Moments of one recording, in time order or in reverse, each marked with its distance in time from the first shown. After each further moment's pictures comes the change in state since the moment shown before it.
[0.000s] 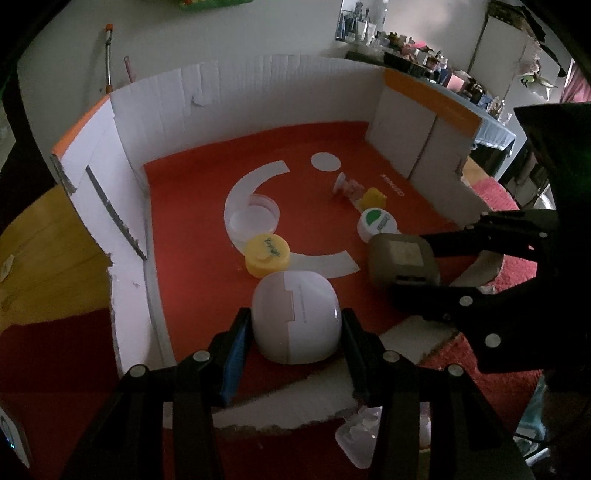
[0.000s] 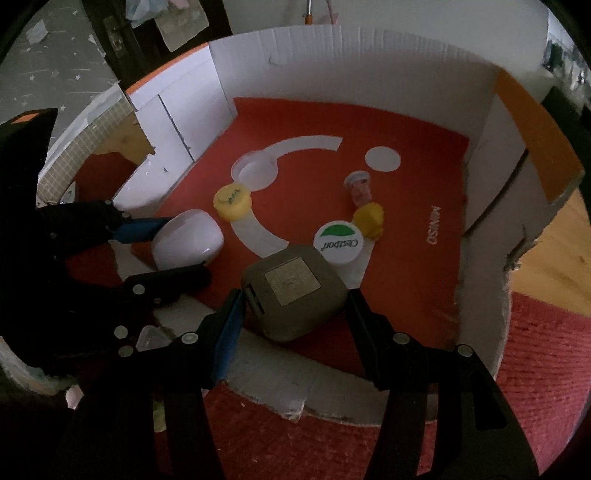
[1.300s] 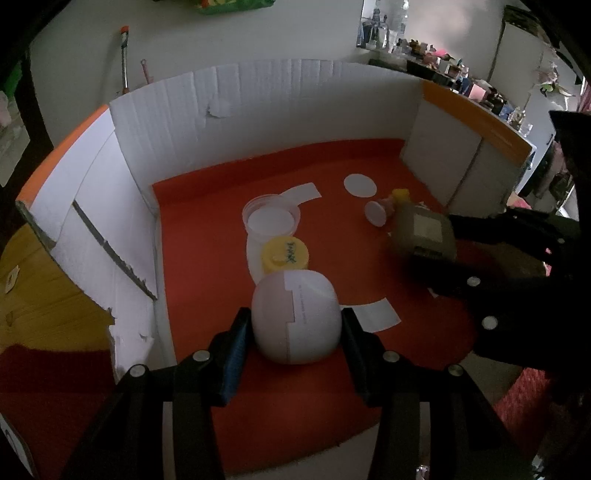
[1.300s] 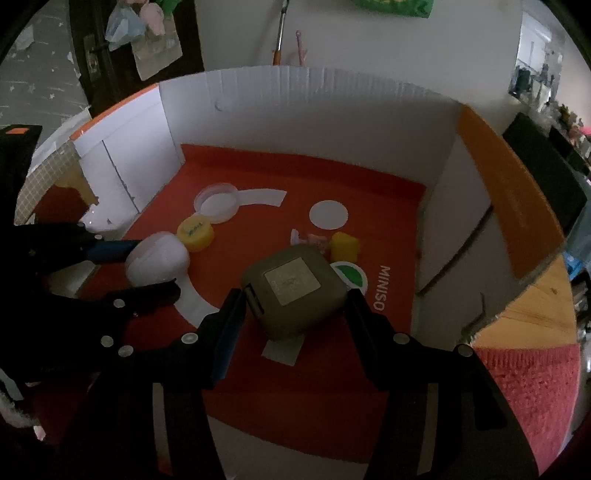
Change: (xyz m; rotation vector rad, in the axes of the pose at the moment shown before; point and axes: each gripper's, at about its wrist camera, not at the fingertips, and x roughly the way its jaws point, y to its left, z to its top) left arm 0.023 0.012 0.025 -0.032 -0.032 0.074; right arm 0.008 -0.018 0.023 -0.005 -0.151 -0.165
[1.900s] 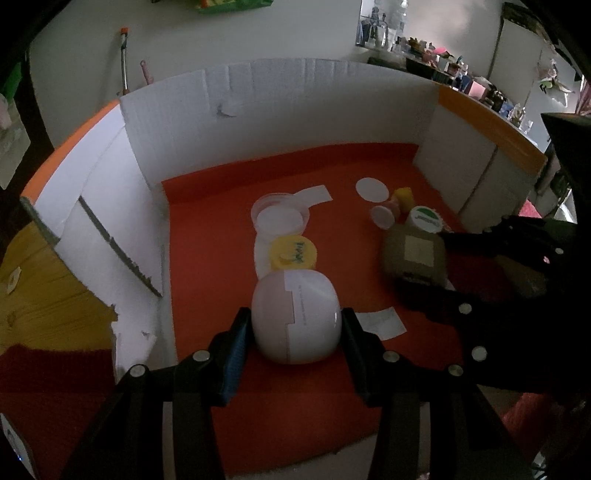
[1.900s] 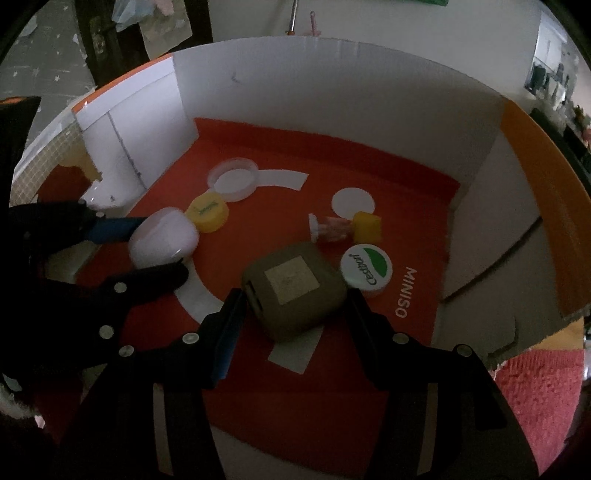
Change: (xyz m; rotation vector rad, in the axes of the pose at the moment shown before) left arm -0.001 0.002 -0.001 0.017 0.003 0.008; right arm -0.005 0.005 -0.010 -0.033 0.074 0.028
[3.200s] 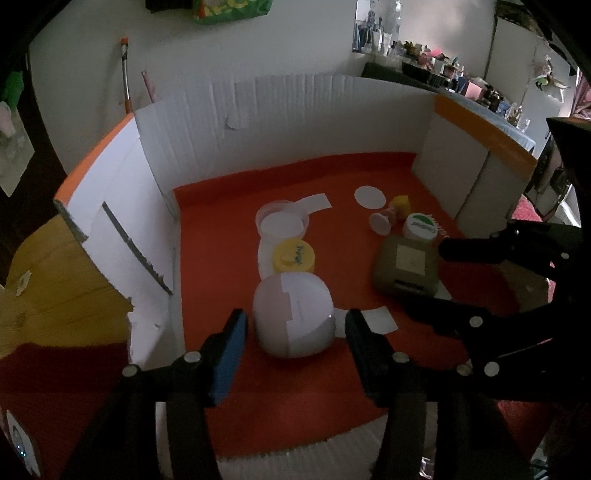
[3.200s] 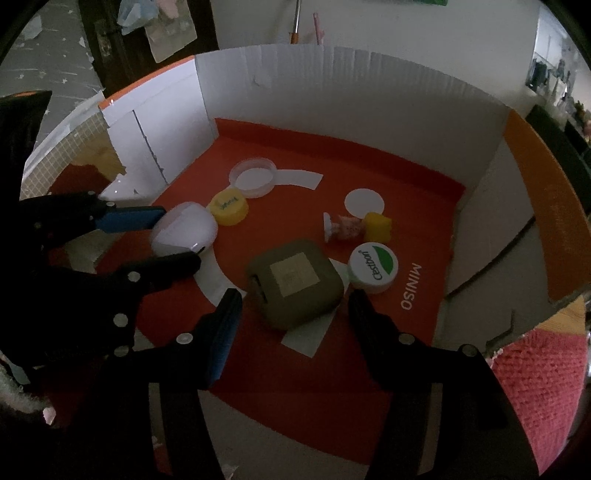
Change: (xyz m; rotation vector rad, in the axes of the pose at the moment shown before) left arm -0.016 0.002 0.001 0.019 -0.030 0.011; right arm -0.023 0.004 -0.009 0.013 -0.021 0.020
